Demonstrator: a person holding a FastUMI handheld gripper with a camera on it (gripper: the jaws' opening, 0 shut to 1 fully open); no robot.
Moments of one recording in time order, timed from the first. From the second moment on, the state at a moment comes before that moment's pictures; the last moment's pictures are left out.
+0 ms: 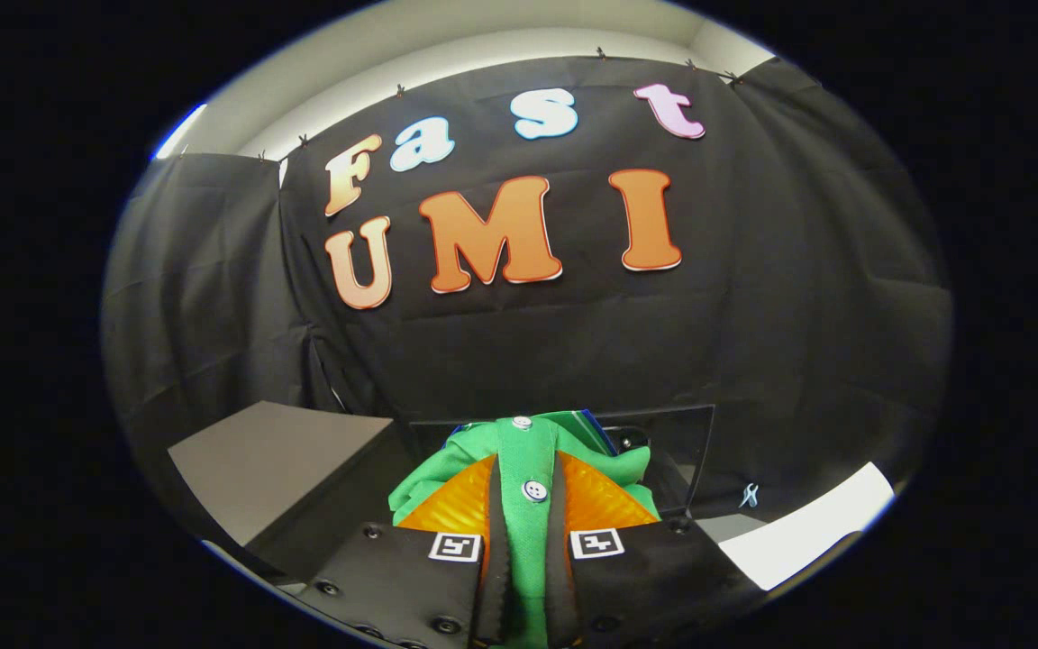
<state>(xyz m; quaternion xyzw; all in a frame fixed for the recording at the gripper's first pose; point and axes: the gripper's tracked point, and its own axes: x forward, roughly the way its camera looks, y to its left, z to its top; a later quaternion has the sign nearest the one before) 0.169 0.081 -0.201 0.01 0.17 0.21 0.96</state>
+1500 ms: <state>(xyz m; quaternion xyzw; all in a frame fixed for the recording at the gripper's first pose) 0.166 0.056 -0.524 0.04 0.48 0.06 0.87</state>
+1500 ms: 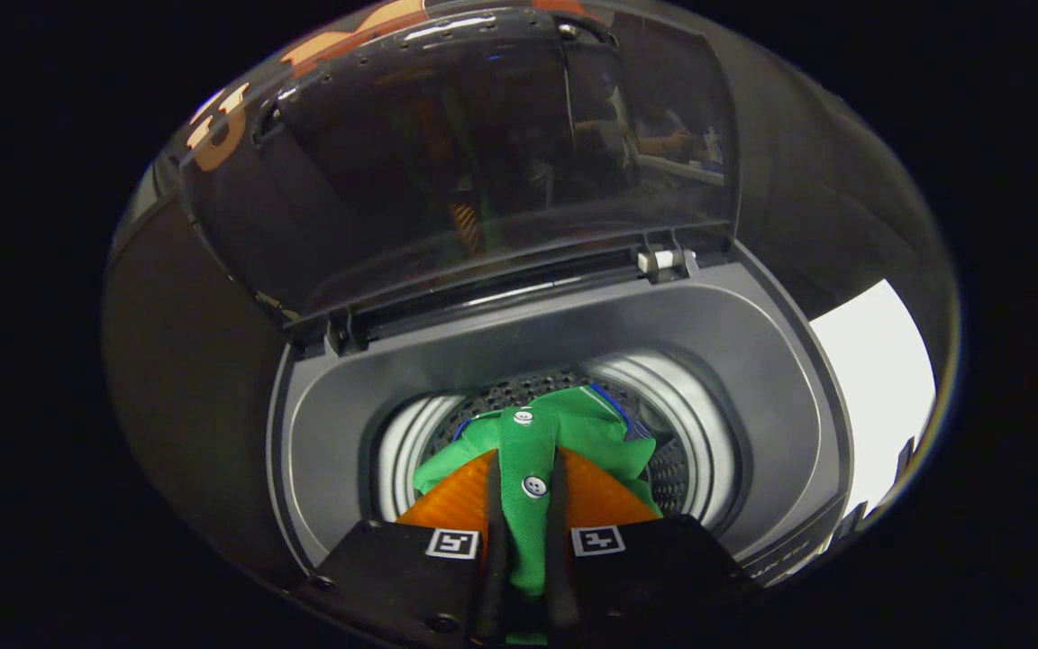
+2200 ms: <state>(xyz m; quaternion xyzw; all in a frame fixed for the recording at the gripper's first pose) 0.154 0.074 -0.517 -0.02 0.47 0.11 0.87</state>
